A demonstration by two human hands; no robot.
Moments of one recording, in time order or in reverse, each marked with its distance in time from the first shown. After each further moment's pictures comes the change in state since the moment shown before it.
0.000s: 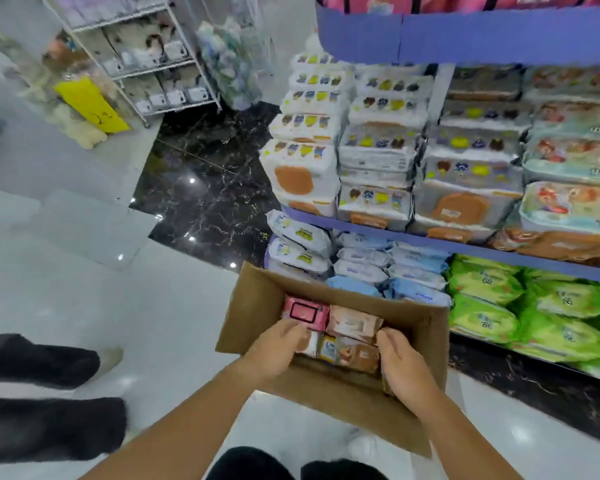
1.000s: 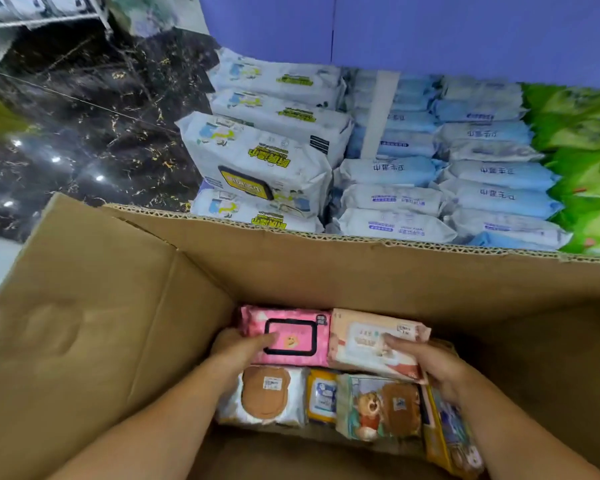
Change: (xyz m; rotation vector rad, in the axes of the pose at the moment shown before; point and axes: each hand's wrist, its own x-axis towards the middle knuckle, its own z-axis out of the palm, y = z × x) left_hand 0.485 -0.281 0.094 -0.200 0.139 -0.205; right_hand 0.385 0.224 0.149 0.538 0.042 0.339
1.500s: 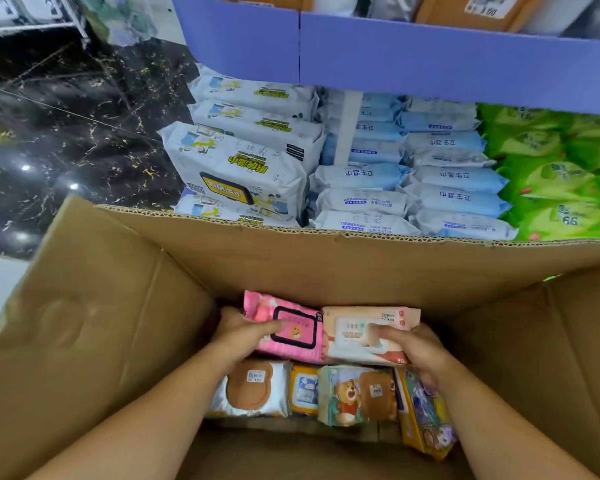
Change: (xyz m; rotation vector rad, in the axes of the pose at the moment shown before) left_hand -0.017 0.028 0.012 0.081 -0.045 0.198; right_hand -0.013 -0.005 -0.014 0.029 0.074 -0.174
